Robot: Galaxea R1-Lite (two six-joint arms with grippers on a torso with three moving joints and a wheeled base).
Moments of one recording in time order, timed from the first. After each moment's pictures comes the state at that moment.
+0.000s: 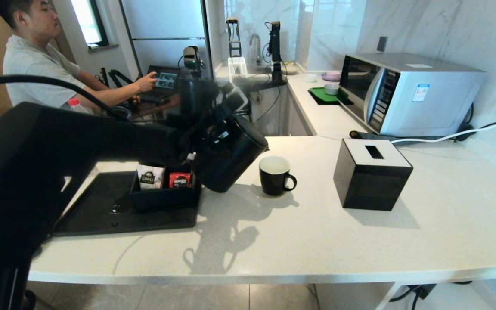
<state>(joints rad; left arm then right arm) -0.45 2.19 -1.66 -0.41 0.42 0.84 0.00 0.00 0.00 0.00 -0.02 0.00</state>
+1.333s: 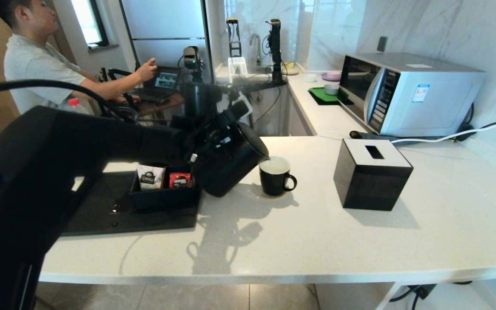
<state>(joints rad) -0.45 2.22 -1.70 -0.36 0.37 0.92 0.00 0.00 0.00 0.00 -0.02 0.00</state>
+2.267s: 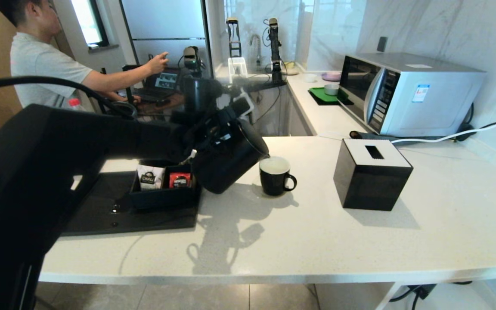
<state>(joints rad) -0.45 2.22 -1.75 -0.32 0.37 0.95 0.00 0.00 0.00 0.00 -0.02 0.00</state>
